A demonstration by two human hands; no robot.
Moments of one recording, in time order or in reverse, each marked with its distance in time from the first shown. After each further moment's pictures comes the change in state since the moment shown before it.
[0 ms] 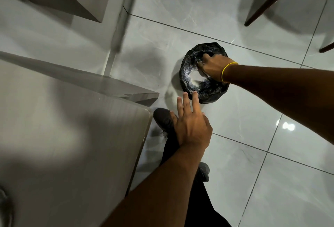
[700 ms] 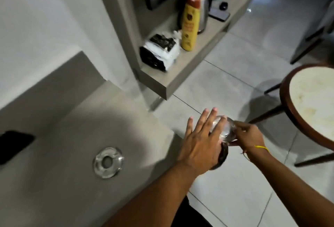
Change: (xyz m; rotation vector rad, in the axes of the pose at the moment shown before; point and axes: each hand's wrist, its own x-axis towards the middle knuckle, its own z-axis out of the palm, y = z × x) left_hand -0.104 0.044 -0.288 0.053 0.554 0.442; right_hand -0.203 -0.027 -0.291 1.452 0.417 0.731
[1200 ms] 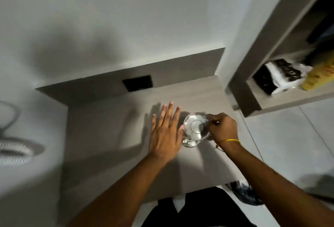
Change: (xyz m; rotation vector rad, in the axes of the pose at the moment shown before) left_hand -0.246 -0.173 -0.151 0.126 0.285 -0.871; right_hand -0.211 -0.177 0.248 -0.456 -0.485 -0.599
